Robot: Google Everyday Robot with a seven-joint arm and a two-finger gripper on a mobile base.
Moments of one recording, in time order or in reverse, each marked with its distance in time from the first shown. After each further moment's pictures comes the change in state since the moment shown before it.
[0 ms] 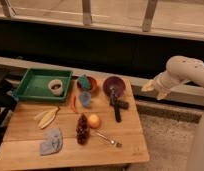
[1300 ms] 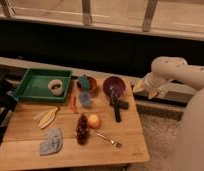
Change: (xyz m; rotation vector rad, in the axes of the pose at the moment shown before) arm 0.023 0.054 0.035 0.034 0.029 -0.171
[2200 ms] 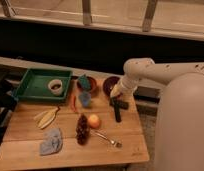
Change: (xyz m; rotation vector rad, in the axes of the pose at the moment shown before) arm 0.038 0.091 0.037 -0.046 0.100 -0.193
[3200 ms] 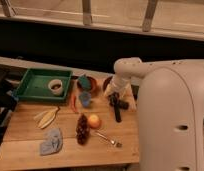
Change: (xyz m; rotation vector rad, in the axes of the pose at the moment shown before) arm -0.019 0.030 0.045 0.020 0.043 -0.061
